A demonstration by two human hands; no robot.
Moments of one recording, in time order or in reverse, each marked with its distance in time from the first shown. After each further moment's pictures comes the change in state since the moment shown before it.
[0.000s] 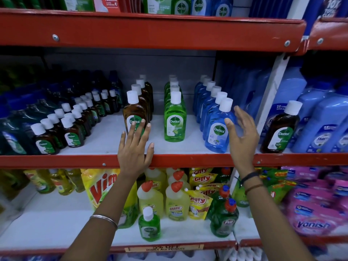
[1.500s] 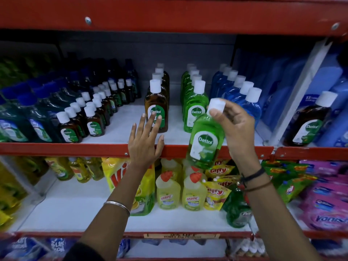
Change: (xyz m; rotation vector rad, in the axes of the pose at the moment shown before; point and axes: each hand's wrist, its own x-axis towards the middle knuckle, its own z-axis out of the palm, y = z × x) left_hand -0.008 -0.037 -0.009 0.007 -0.030 0.018; right_hand -0.032 -0.083 0.058 0.435 -0.282 0.170
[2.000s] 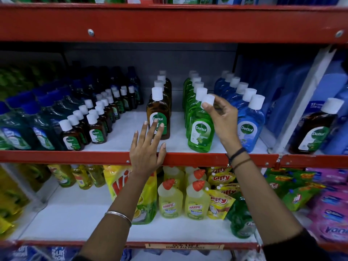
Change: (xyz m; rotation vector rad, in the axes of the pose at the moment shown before) left_hand -0.001 0.000 0.002 0.017 0.024 0.000; right_hand 0.065 0.056 0.012 -0.143 0.037 -0.022
